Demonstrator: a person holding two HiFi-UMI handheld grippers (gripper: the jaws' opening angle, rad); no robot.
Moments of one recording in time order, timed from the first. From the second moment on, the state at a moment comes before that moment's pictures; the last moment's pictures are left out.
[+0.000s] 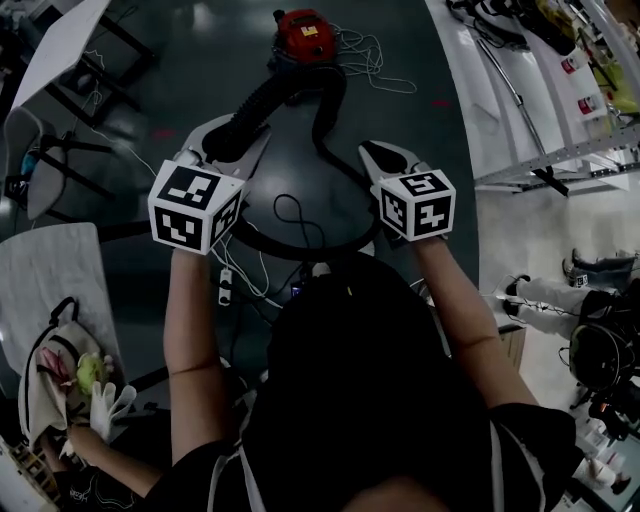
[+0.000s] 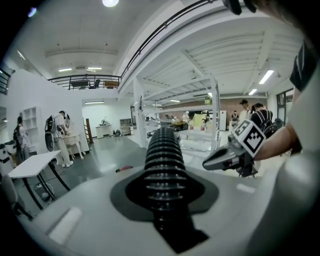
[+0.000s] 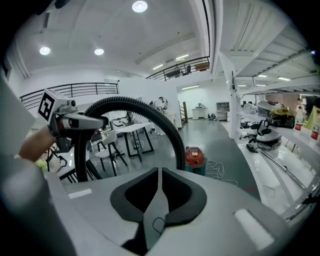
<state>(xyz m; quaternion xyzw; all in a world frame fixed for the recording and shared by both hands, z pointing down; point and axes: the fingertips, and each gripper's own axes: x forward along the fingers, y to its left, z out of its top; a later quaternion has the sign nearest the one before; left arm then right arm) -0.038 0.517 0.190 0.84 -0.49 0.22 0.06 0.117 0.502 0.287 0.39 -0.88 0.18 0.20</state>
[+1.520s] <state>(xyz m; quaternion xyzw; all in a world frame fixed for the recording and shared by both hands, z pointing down) 0.130 0.330 0.212 0.91 -0.27 0.31 0.08 0.212 0.225 0.295 0.36 -0.86 -0.05 0.36</state>
